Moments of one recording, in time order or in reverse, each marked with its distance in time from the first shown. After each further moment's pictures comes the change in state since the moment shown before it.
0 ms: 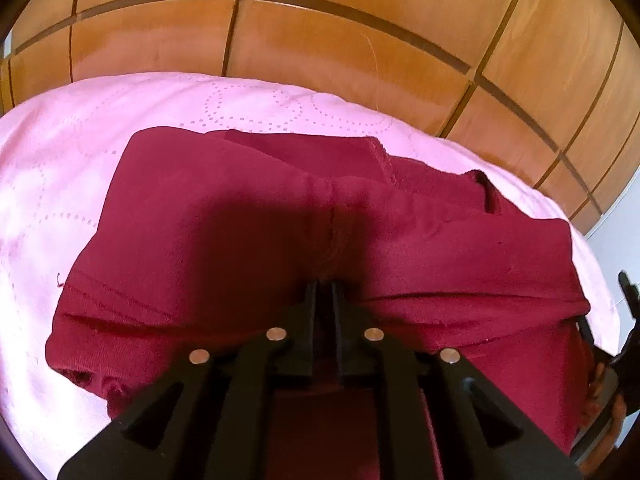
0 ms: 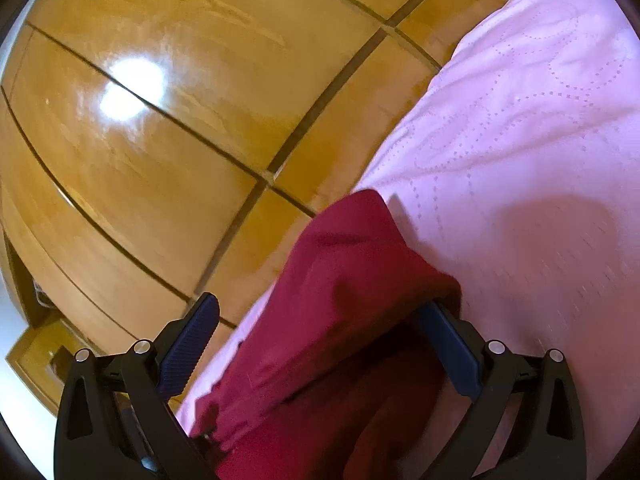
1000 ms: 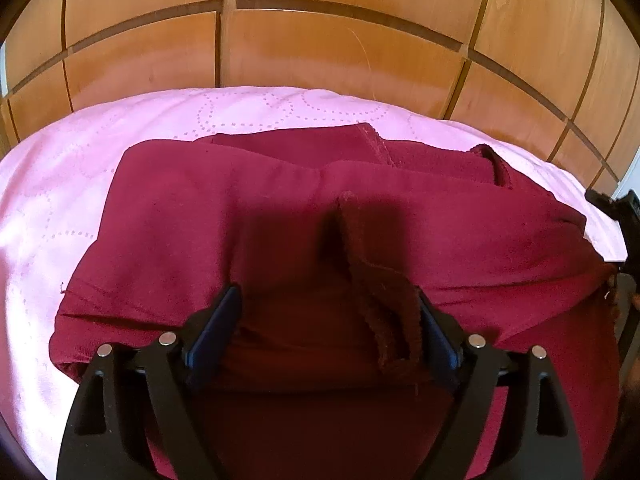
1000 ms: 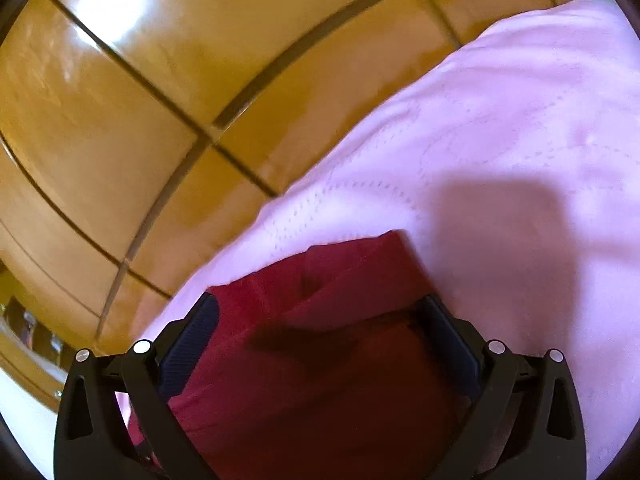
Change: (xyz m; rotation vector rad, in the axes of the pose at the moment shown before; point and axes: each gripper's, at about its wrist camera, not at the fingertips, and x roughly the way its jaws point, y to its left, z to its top) left arm 0.013 -0.020 -0.007 0.108 -0.006 0.095; right arm 0.080 -0.010 0.050 -0.146 0.182 -0.207
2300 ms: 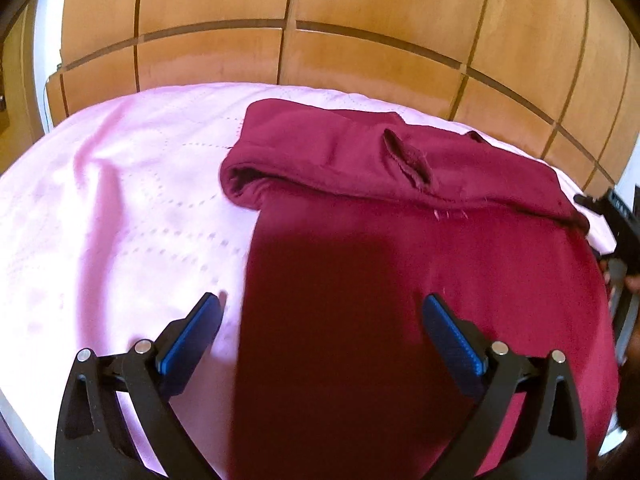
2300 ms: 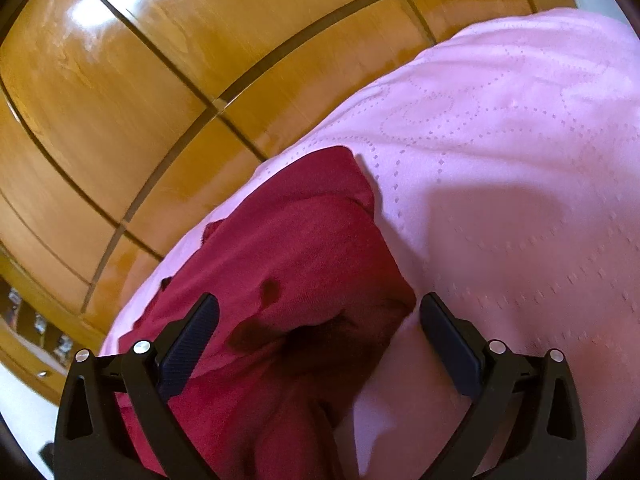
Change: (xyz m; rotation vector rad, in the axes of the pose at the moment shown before) left arm -0.110 0.040 -0.104 -0.027 -0.065 0.063; right arm -0.059 0.004 -0.054 -0.035 0.040 -0.023
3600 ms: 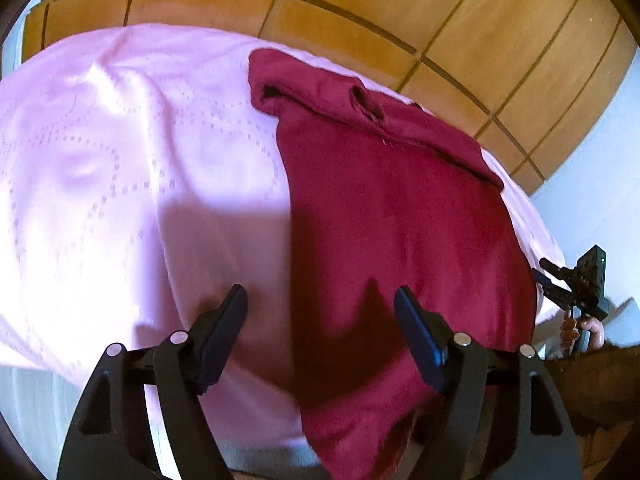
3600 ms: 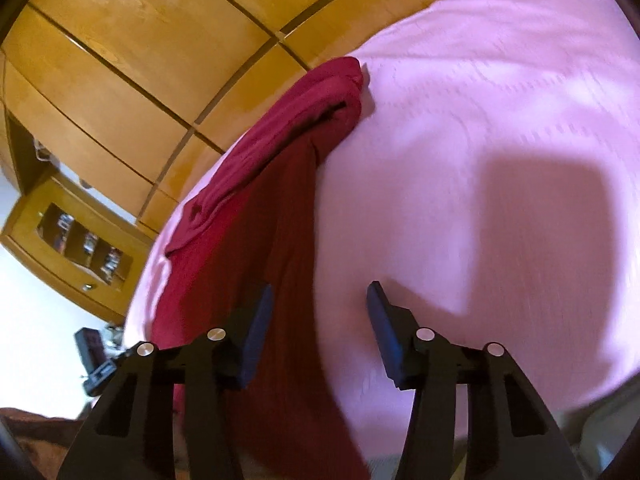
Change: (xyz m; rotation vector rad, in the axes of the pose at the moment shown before) left arm -0.072 0.060 -0.064 -0.082 0.154 -0.318; right arm -0.147 -0.057 -0.095 -0.101 0.254 0.203
